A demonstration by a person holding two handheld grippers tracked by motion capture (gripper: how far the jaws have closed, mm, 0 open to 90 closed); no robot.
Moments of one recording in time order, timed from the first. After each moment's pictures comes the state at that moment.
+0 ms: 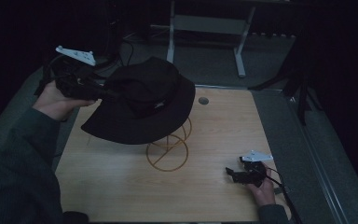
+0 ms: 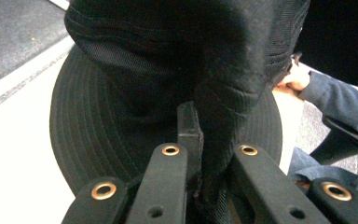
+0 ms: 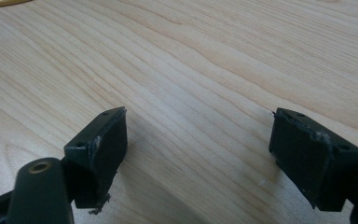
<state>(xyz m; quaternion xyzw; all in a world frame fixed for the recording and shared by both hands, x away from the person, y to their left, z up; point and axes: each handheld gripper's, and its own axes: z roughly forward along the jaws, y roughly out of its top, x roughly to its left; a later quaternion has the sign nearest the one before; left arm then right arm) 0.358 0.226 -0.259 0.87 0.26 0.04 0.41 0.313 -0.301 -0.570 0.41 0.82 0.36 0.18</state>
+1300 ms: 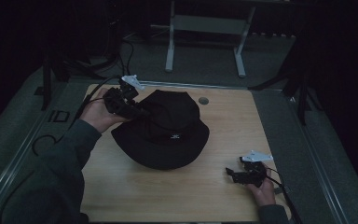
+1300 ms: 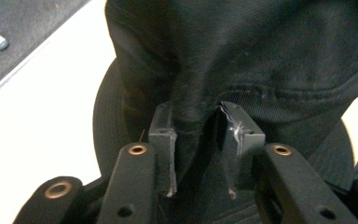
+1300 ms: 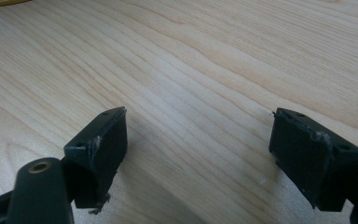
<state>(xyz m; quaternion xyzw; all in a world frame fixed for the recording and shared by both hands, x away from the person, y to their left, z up) 0.372 0.143 -0.320 0.91 0.26 0.11 0.29 0.313 -0.301 -0.570 0.40 0.82 0.36 0.18</state>
